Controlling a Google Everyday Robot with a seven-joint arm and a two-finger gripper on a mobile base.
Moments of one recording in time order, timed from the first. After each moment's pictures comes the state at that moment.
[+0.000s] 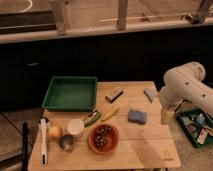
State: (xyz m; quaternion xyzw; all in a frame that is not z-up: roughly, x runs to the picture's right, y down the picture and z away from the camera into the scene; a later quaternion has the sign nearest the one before) arm 0.281 0.108 0.688 -0.28 0.02 0.01 0.96
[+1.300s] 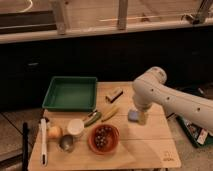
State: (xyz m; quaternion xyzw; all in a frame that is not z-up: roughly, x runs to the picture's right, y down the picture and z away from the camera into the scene) arm 0.169 0.118 0.734 -0.27 -0.01 -0.08 0.96
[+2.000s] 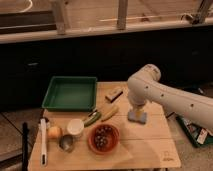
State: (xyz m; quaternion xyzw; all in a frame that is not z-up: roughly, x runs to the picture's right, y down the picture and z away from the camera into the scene) arm 0.157 0.103 0.739 -0.26 -0.03 -0.11 0.96
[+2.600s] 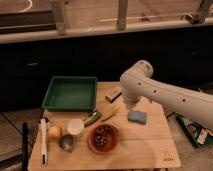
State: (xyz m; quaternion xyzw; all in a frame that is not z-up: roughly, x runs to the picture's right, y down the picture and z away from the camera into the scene) arm 0.127 0.082 0.736 -0.25 -0.03 -0.12 0.96
